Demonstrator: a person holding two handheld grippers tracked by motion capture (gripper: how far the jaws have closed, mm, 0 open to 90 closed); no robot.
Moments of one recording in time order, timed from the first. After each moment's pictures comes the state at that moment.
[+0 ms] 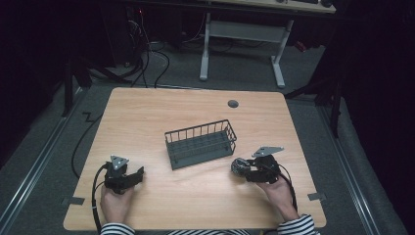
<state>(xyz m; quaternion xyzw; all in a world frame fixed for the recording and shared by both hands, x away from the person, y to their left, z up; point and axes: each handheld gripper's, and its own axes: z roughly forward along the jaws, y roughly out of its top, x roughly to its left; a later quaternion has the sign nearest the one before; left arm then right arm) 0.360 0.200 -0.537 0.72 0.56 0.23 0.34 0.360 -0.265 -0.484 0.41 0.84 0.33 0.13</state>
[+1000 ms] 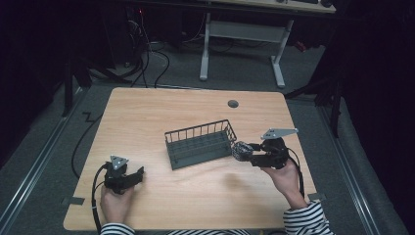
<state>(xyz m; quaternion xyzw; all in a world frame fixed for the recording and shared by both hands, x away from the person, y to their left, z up) 0.360 0.201 -0.537 0.72 0.56 0.23 0.34 0.374 -0.271 -0.415 0.39 0.82 0.40 0.11</state>
